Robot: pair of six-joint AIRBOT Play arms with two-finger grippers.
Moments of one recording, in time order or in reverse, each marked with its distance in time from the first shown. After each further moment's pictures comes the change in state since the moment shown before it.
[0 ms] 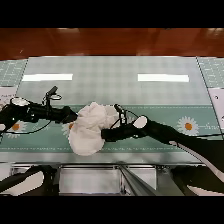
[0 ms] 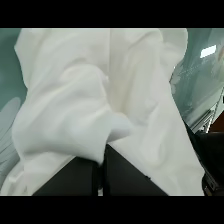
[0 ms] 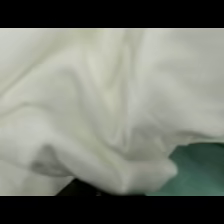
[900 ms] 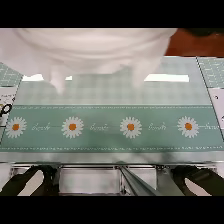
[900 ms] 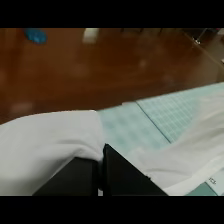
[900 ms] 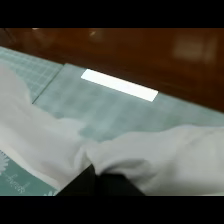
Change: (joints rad) left arm 0.116 0.335 1.044 -0.018 -0.007 -0.204; right arm -0.474 0.394 1.142 -0.887 0.624 0.342
